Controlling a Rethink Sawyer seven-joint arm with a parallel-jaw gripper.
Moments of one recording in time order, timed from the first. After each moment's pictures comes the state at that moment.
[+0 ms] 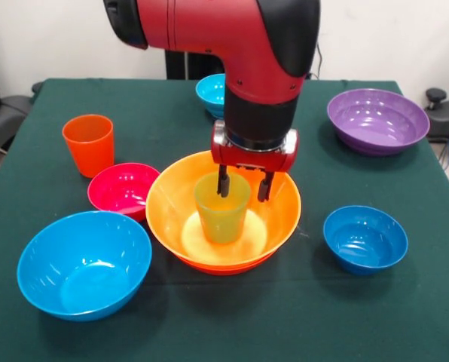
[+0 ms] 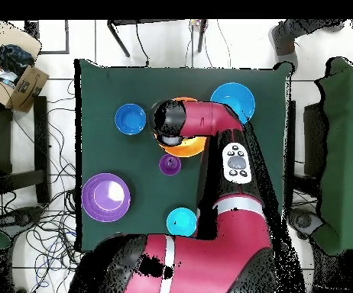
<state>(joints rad) -0.24 -0.41 0.09 1.27 -0.20 0.79 1.83</state>
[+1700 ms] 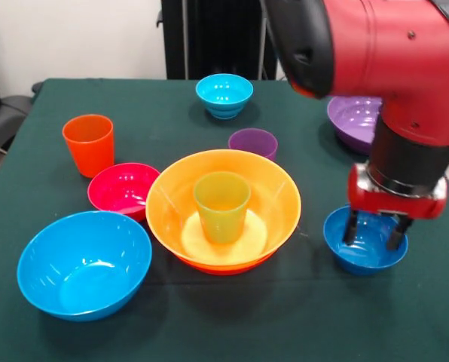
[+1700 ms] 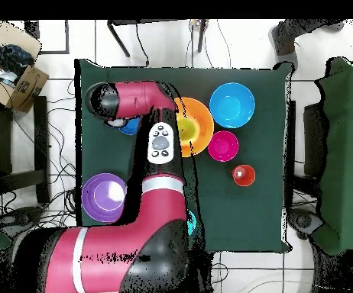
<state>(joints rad) 0.04 -0.21 -0.01 0.93 -0.05 0.82 1.97</state>
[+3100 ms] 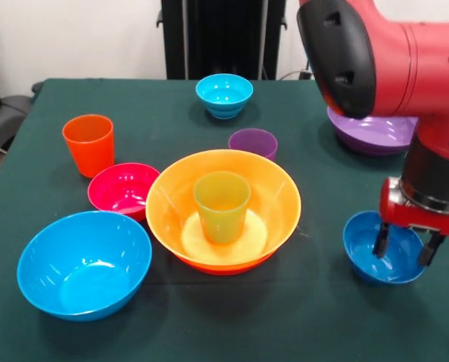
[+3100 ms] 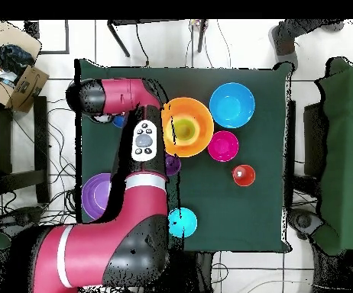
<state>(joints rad) 0.10 -0.14 -0.07 0.83 0.05 0.85 2.07</state>
